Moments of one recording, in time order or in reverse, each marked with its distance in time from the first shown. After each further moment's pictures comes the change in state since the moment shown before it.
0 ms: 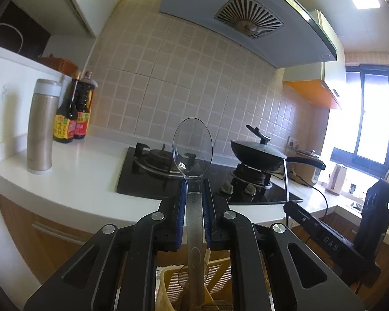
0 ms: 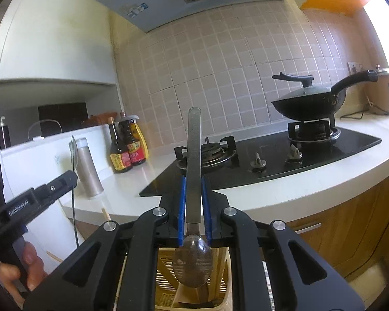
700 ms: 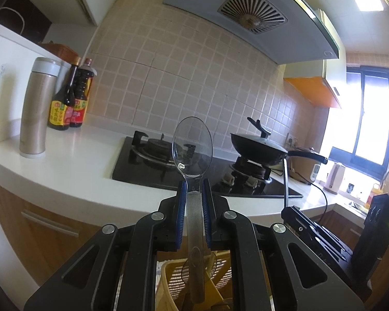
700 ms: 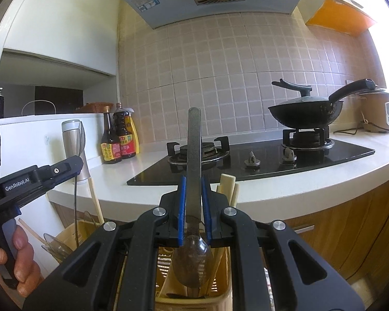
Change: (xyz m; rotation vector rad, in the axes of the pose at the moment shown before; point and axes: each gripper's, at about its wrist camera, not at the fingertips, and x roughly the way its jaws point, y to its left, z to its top) left arm 0.016 0.012 -0.022 -0.022 0.018 -0.023; right arm 0.004 0.010 -0.035 -0.094 -0.041 -0.064
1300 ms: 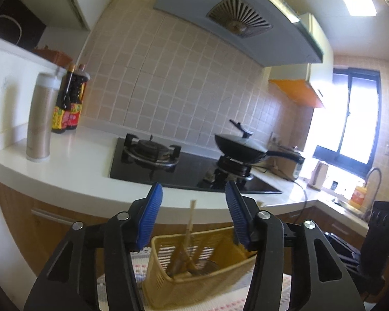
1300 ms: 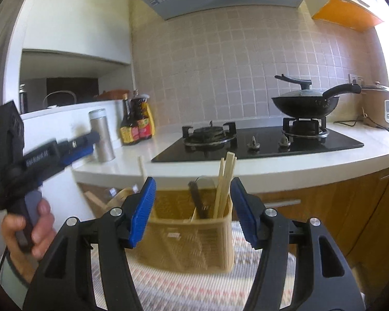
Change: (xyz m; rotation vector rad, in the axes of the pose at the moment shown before) left arm -0.074 -0.015 0.024 0.007 0.015 -0.071; right arm -0.103 0.014 0.021 -0.014 0.146 0.066
